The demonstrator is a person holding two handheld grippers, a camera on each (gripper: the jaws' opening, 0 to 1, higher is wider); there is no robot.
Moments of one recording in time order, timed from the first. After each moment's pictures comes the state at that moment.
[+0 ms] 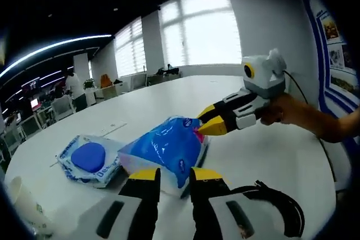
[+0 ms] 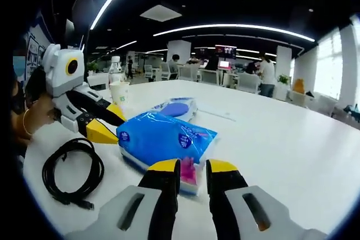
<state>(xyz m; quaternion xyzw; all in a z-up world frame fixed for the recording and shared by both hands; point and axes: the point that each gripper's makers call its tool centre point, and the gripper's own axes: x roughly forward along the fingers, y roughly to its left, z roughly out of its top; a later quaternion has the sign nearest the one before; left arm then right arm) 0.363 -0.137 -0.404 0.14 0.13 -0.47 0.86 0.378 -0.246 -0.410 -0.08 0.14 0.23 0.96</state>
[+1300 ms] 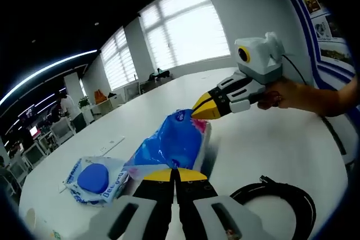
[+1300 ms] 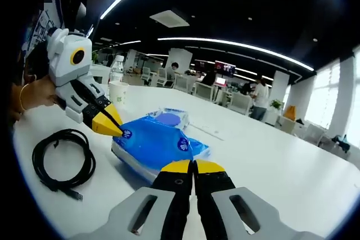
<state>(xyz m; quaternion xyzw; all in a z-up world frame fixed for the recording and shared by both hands) 0.359 -0.153 -0.390 0.22 0.08 -0.48 0.84 0.370 -0.257 -0.379 -0.17 0.07 0.20 0.96</state>
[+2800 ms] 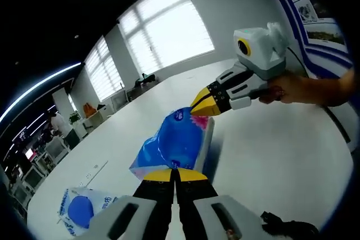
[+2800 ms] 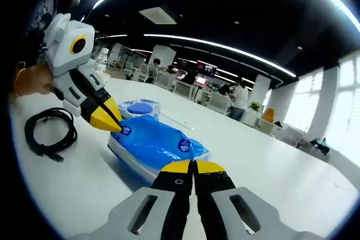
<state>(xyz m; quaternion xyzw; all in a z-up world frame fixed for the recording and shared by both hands) 0.353 -0.223 -0.394 0.27 0.05 -0.52 0.81 0.352 -0.329 -0.386 -0.20 0.07 0.13 0.97</state>
